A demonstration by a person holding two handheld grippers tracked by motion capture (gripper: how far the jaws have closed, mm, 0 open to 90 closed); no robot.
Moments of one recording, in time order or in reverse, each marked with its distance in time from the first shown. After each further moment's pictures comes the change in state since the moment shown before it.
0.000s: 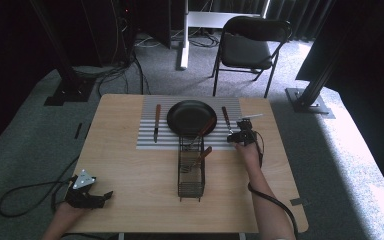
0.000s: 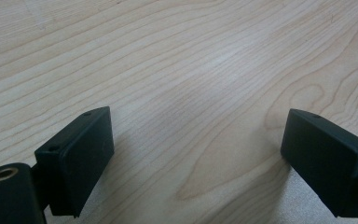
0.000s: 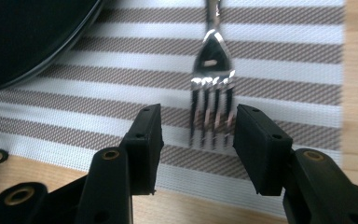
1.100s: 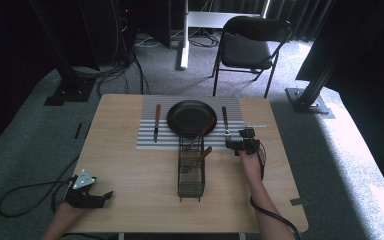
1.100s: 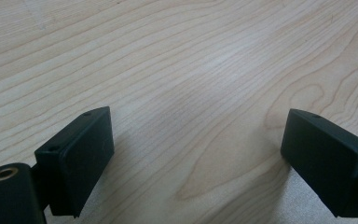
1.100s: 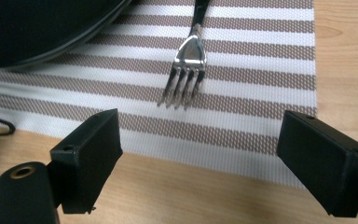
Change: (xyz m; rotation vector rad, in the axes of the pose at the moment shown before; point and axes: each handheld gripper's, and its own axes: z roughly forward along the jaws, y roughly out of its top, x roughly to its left) left arm 0.000 0.000 0.000 0.000 0.000 0.000; right arm 0.004 -0.039 -0.018 -0.183 -0.032 -0.084
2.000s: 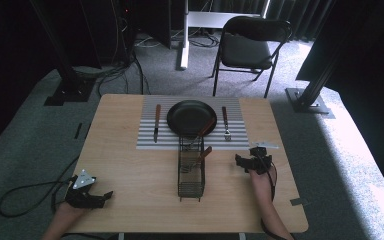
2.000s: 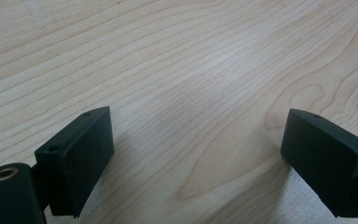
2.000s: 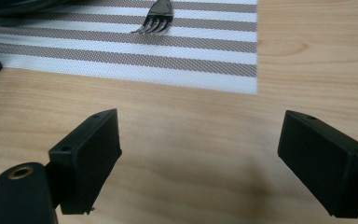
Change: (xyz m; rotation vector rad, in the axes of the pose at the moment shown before) left arm 0.000 0.000 0.000 0.000 0.000 0.000; right arm -0.013 -0.062 -0.039 -0.109 -0.064 -0.030
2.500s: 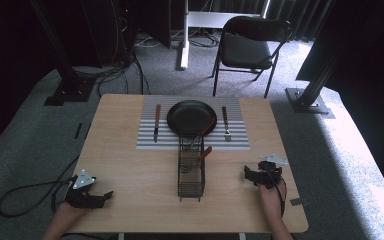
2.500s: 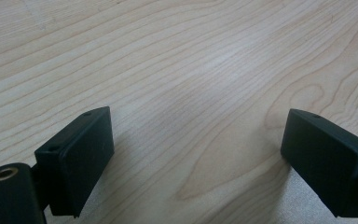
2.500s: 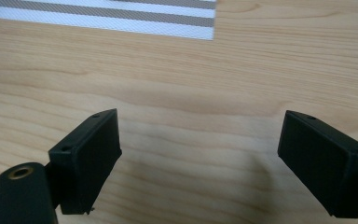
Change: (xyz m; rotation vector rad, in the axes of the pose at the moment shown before) left arm 0.000 0.000 0.000 0.000 0.000 0.000; right arm -0.014 -0.040 -0.026 -0.023 -0.076 -0.041
